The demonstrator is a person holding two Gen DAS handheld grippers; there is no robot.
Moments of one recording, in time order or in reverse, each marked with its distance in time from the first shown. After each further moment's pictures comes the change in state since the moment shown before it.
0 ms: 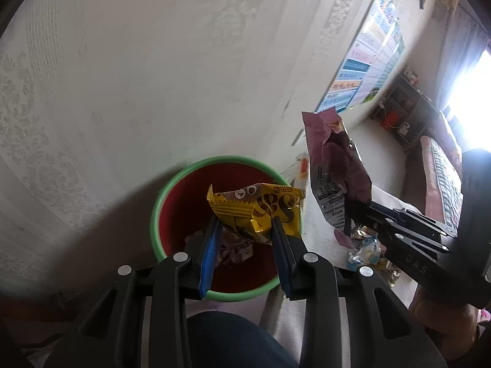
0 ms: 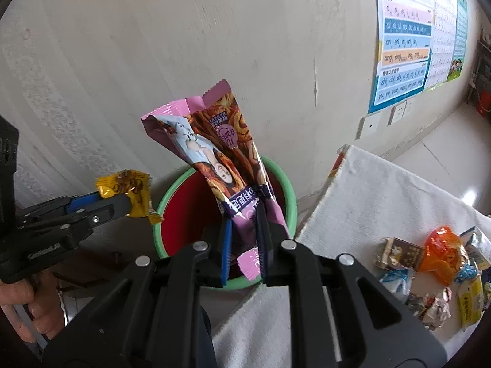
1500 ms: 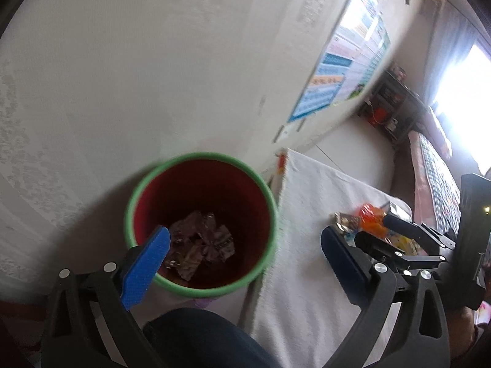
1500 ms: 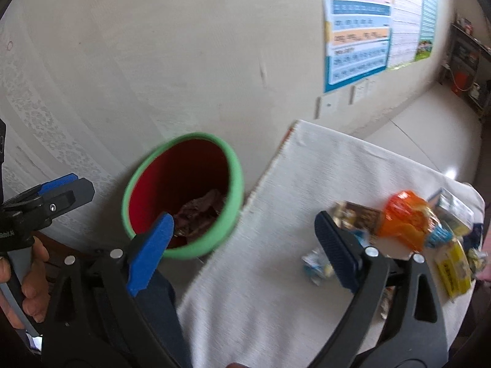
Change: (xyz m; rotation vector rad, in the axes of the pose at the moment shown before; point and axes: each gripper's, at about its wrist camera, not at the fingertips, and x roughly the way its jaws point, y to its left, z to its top) left arm 0.001 -0.039 -0.017 0.043 -0.004 -0.063; right arm -0.039 -0.048 -0.044 0.076 0.014 -0.119
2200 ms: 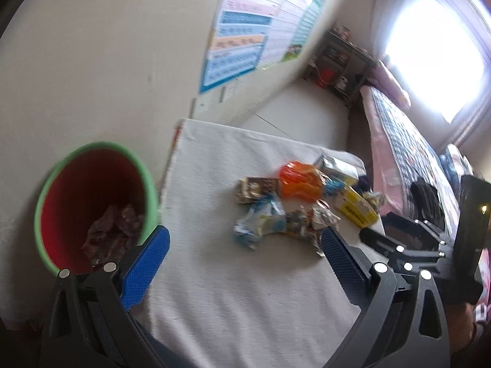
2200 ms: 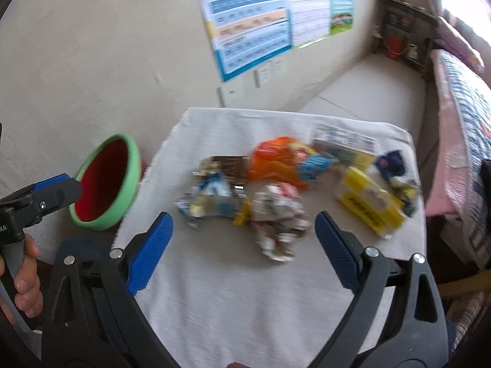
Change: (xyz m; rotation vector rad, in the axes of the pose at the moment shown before) left arm 0.037 -0.146 -0.037 0.210 0.099 -0.176; right arm -0.083 -0.138 -0.086 0.213 -0.046 -0.211
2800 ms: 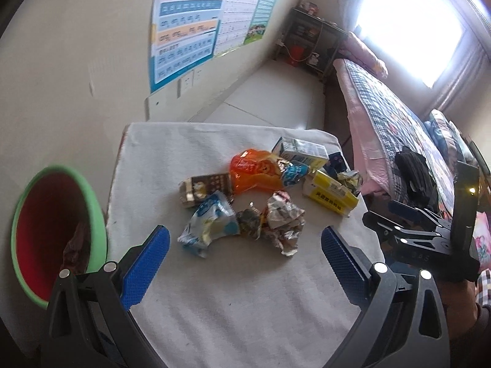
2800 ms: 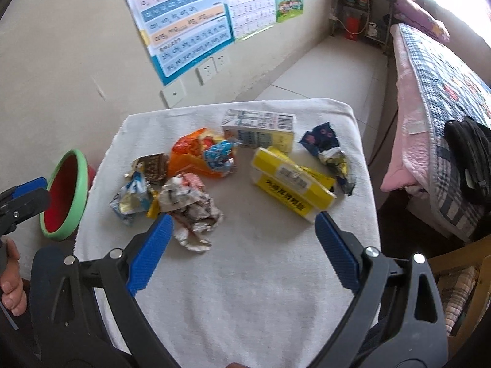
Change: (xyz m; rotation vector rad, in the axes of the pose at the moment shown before) left arm 0.034 -0.065 0.015 0.135 0.059 -0.060; right arm -0.004 -0.094 -0.013 0.132 0.017 -0.107
